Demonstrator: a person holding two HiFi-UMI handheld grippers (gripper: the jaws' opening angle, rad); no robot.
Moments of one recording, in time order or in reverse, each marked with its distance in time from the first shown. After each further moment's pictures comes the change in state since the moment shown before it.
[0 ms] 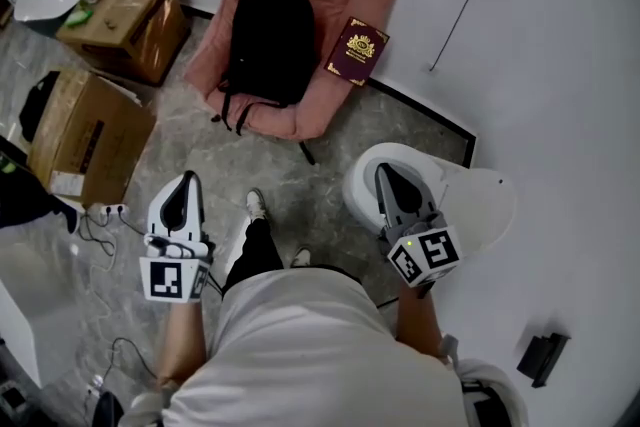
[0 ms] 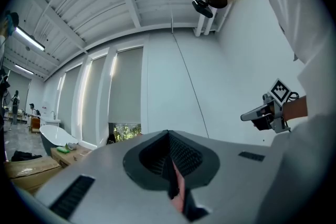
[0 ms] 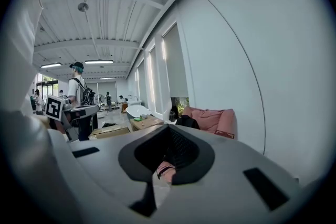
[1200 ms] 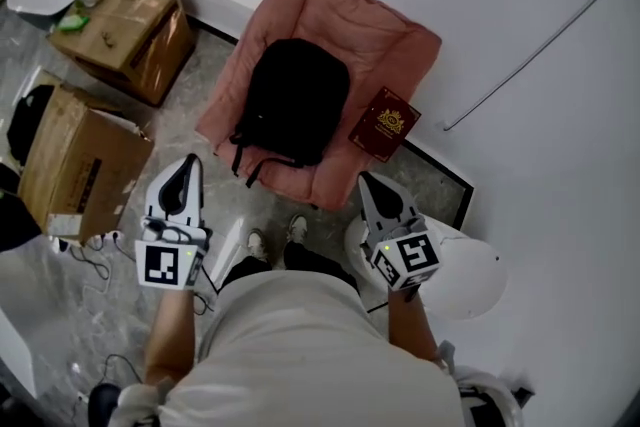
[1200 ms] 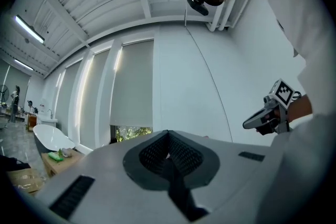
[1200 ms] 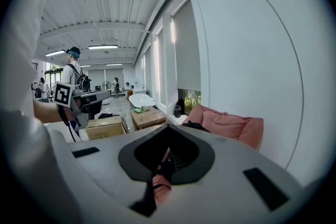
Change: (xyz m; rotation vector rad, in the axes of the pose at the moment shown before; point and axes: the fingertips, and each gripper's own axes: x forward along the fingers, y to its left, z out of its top) left arm 0.224 0.195 -0.001 -0.033 -0.022 0.002; right arm 0.292 -0.009 0.056 -0.106 0.131 0.076
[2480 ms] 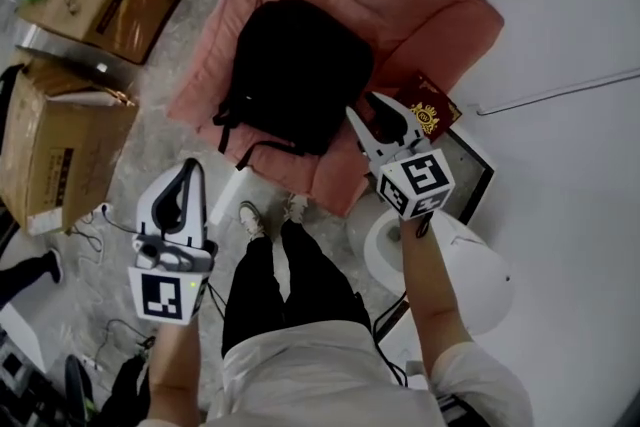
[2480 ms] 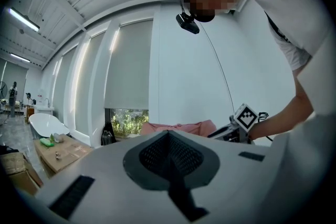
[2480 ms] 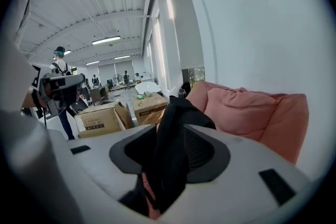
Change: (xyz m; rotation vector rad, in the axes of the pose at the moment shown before) left arm 0.135 -0.015 -0.124 -0.013 0.162 0.013; right arm 0.239 -0.150 -0.113 0.028 0.126 0.173
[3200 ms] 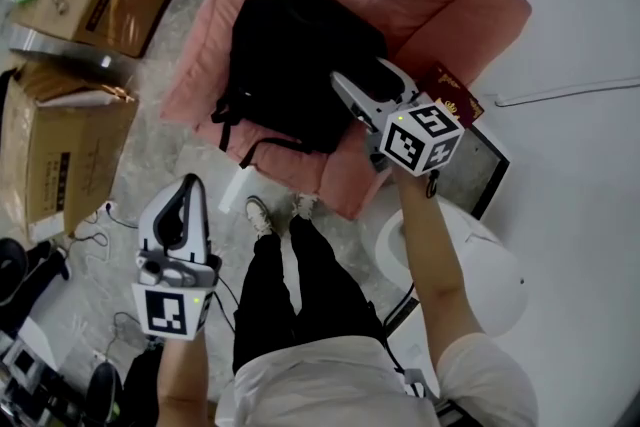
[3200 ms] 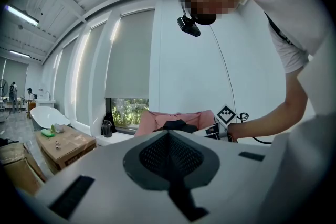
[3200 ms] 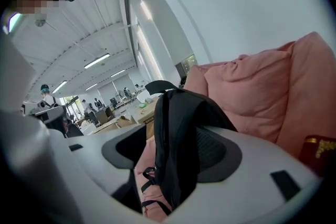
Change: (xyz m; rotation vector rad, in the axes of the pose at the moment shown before) left arm 0.018 -0.004 -0.058 -0.017 0.093 0.009; right arm 0.084 -0.047 -0.035 0.288 -0.023 0.110
